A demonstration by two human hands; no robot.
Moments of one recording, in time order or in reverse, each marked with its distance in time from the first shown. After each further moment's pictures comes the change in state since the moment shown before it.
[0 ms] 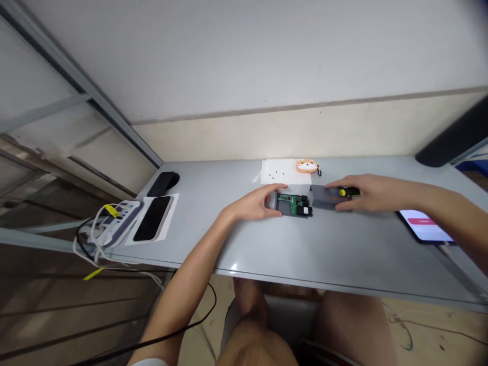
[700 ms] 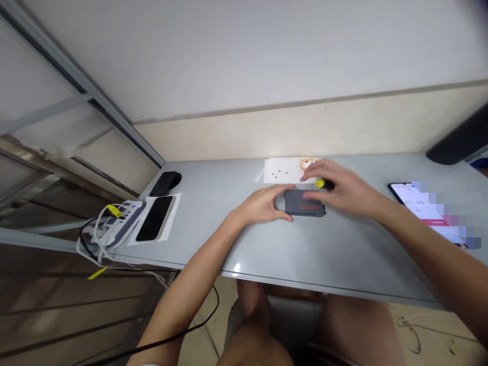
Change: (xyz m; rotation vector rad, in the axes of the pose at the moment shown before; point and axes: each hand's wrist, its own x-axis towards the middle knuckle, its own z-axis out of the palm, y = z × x) left_hand 0.008 0.001 0.014 0.141 0.094 0.095; right_hand 0.019 -0.065 0.035 0.261 0.469 -0.362
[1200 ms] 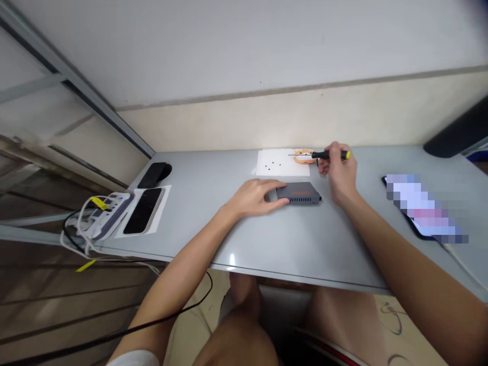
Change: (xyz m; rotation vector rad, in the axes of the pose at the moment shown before) left_hand 0.002 0.005 0.007 0.283 0.114 0.083; right_hand 0.027 0.065 0.045 0.663 0.828 0.360
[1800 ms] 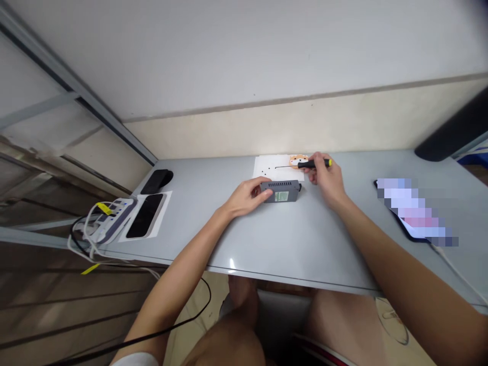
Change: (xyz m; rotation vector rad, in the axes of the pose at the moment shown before) left_hand 0.003 -0.010 -0.004 -0.295 0.112 -0.144; right_hand -0.005 -0.008 -0.003 -0.006 -0.167 0.153
